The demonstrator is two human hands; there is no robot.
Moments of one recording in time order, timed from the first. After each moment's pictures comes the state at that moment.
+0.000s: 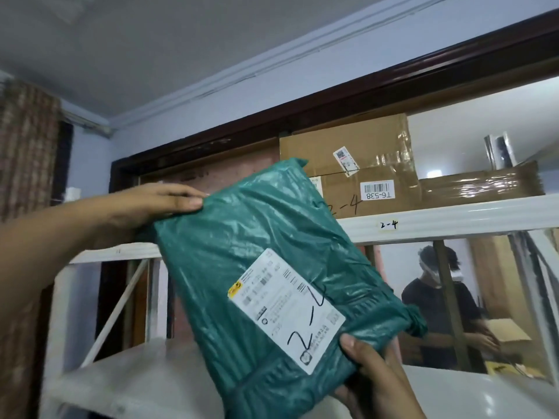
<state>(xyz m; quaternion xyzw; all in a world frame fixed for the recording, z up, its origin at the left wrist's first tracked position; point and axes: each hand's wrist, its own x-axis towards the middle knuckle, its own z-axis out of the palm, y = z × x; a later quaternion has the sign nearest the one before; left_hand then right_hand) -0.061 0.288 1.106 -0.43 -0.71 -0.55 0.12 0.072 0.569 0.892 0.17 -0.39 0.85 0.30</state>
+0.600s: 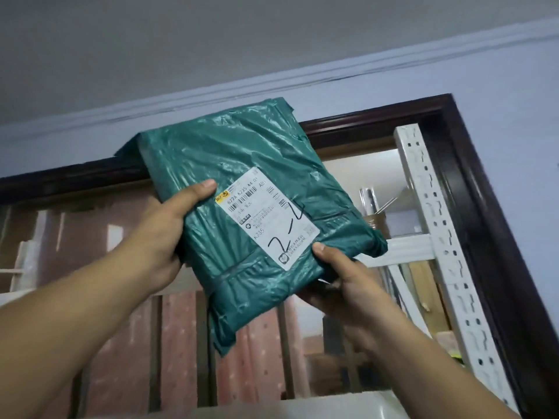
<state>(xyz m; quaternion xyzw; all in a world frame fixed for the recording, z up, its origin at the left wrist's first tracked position) 0.053 0.478 1.118 -0.49 -0.44 -0.75 0.05 0.181 0.671 1.026 0.14 -0.49 0.76 0.40</state>
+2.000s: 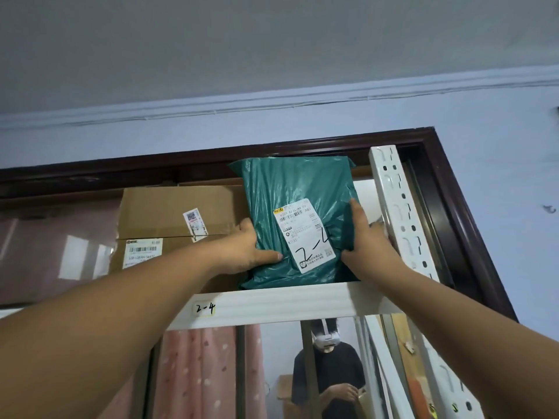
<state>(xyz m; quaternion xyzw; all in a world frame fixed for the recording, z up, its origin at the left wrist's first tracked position) -0.013 0.722 1.189 -0.50 -0.78 -0.30 0.23 0.192 0.875 1.137 -0.25 -0.79 0.08 0.56</state>
